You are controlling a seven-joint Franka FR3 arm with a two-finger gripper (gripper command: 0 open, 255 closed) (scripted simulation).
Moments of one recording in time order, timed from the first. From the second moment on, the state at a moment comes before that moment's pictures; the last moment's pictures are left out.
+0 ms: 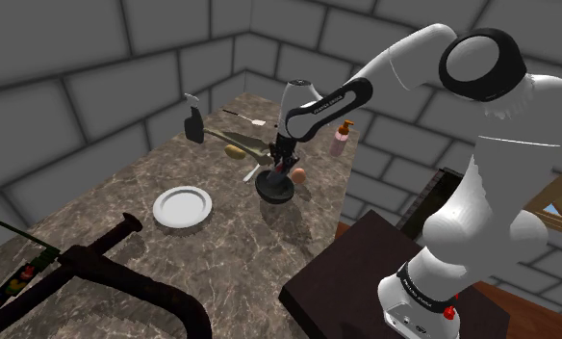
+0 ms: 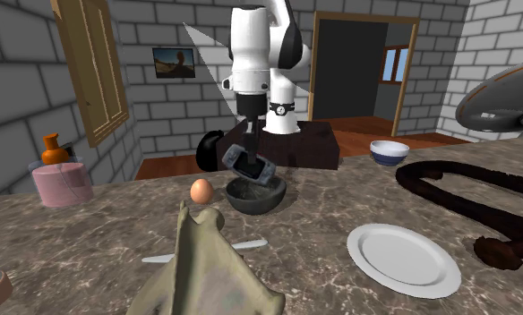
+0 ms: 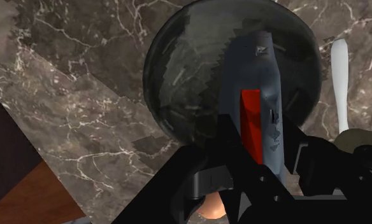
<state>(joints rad) -0.53 0.43 0.50 -2.10 -0.31 2.45 1.66</state>
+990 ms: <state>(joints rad) -0.51 0.49 0.47 -2.09 -0.35 2.50 1.69</state>
